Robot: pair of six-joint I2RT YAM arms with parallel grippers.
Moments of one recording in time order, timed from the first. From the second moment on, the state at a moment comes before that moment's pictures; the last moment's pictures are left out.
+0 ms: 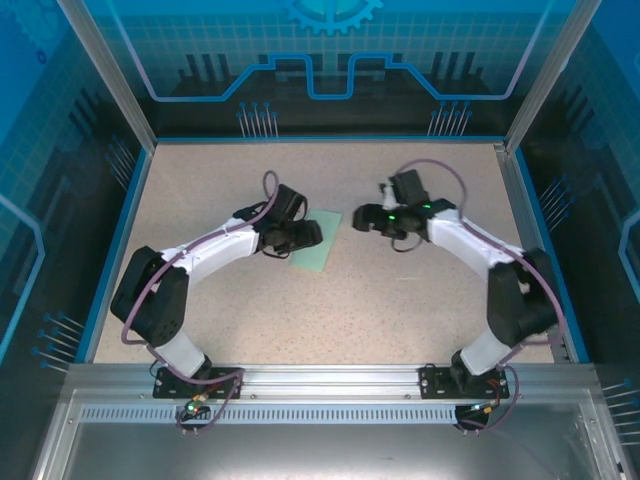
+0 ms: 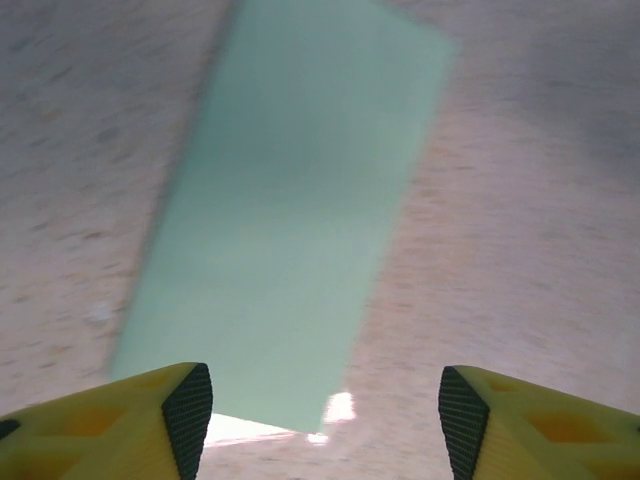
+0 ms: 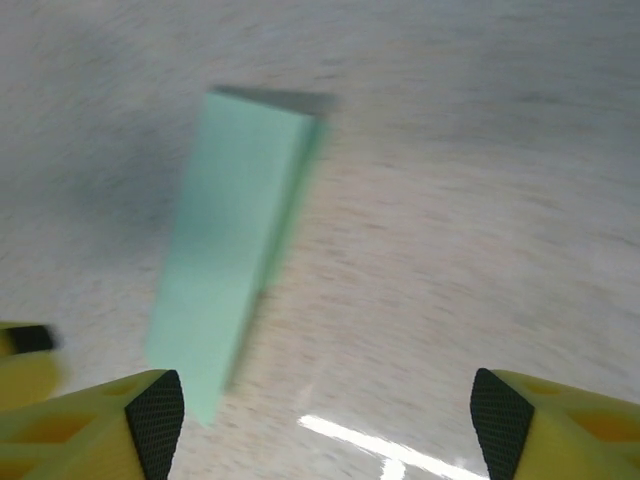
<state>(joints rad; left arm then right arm) -0.50 1.65 1.10 -0.49 0.10 -0.80 0.41 1.65 1.16 -0.45 -0.28 0.53</state>
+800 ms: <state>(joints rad) -0.39 1.59 0.92 -0.39 0.18 -0.90 0.61 2.23 1.67 -0.60 -0.36 0.43</state>
